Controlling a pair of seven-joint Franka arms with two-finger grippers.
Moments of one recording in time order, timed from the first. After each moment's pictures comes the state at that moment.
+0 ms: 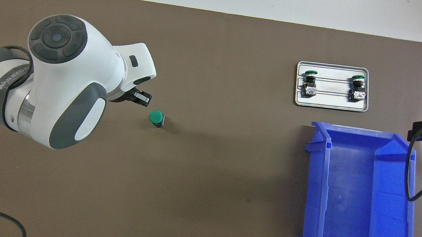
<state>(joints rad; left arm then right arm) -0.45 0.17 0.00 -1.78 -0.01 1.98 -0.08 0.10 -0.08 -0.13 -1.64 -0.04 1.56 0.13</state>
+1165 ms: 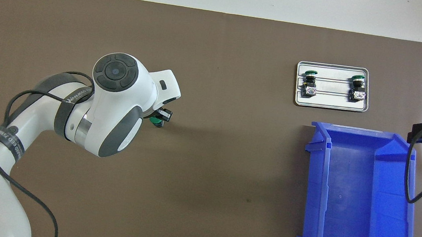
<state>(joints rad) -0.49 0.24 0.00 -1.88 -0.01 2.11 -0.12 0.10 -0.08 -0.13 -1.65 -0.04 1.56 0.13</state>
